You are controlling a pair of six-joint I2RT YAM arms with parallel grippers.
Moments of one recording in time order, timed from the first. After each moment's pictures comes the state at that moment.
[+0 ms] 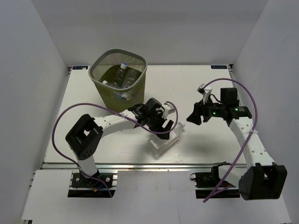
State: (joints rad) left arm -0.86 1.74 1.16 -0.31 0.34 -0.13; right arm 0.09 1.09 0.95 -0.65 -0.80 -0.32
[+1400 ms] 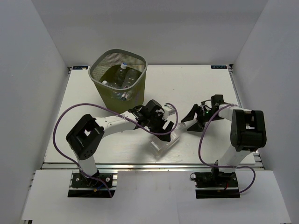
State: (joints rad) left arm -0.87 1.75 1.13 -0.26 0.43 -0.18; right arm -0.01 1.71 0.88 -0.49 -0.85 0.48
